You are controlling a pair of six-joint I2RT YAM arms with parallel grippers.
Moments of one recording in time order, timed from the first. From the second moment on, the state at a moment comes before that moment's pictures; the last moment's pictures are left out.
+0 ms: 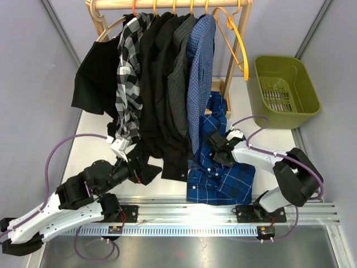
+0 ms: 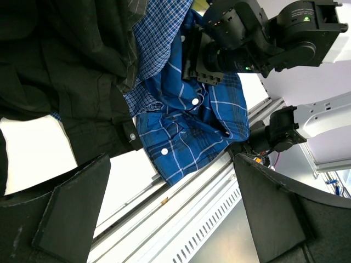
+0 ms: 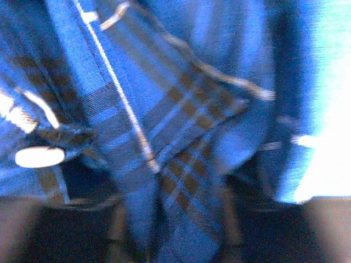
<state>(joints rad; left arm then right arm) -1.08 0.37 0.69 -0.60 -0.23 -0.71 0.70 1.50 0.80 -0.59 0.49 1.09</state>
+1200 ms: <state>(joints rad) -1.08 0.38 0.66 -0.57 -0.20 -0.73 0.44 1.05 0.91 -0.86 0.53 0.80</state>
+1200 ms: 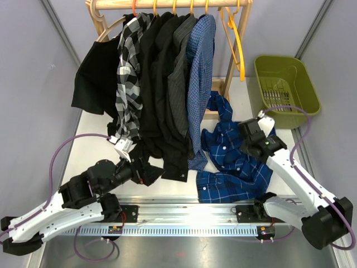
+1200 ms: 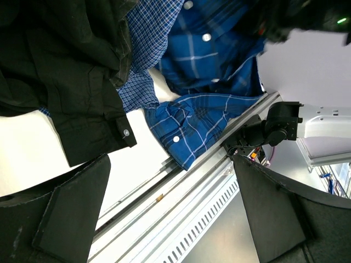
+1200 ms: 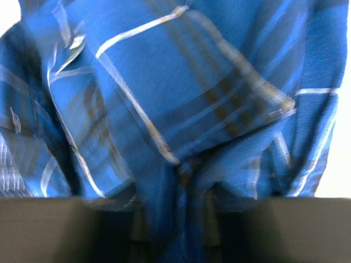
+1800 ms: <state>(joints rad) -1.08 0.46 0.65 -0.52 -0.18 -0.73 0.44 1.23 0.86 -0.68 0.10 0.60</state>
